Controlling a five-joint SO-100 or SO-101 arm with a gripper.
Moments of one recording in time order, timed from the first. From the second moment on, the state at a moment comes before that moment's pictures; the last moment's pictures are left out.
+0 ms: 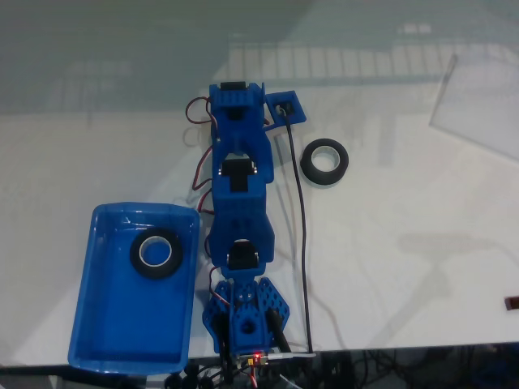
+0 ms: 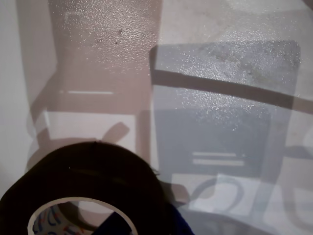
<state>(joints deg) 2.0 77.0 94.0 60.9 -12.7</state>
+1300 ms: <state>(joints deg) -62.7 165.5 142.6 77.4 -8.2</state>
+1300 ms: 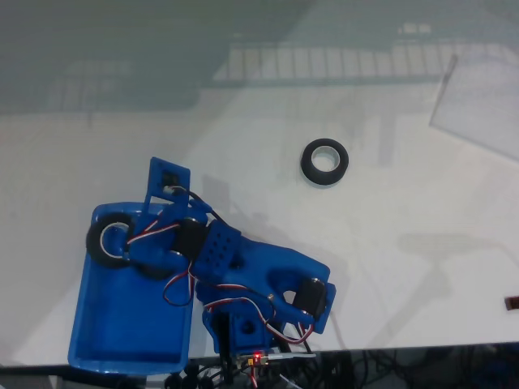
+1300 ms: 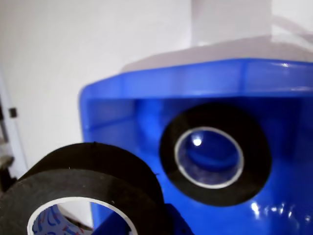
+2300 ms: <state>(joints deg) -57.7 171.3 143.7 72.5 0.9</state>
